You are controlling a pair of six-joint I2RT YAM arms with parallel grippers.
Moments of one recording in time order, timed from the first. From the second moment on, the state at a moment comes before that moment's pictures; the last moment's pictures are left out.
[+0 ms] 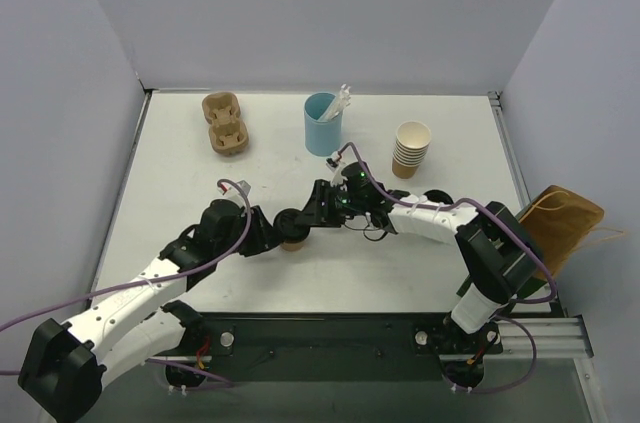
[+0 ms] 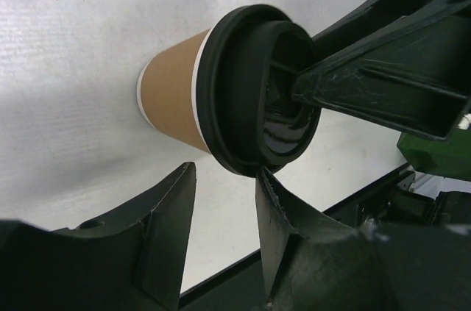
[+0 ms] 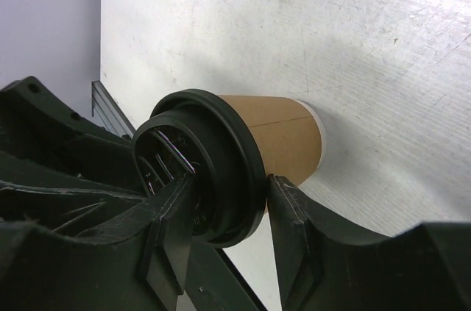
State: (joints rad) left arm -0.60 0.90 0.49 -0.21 0.11 -0.83; right arm 0.71 1.64 0.86 0.14 -0.44 0.78
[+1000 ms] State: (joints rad) left arm -0.47 0.94 0.47 -0.17 0.11 -0.81; right arm 0.72 1.62 0.86 0.11 -0.37 0.80
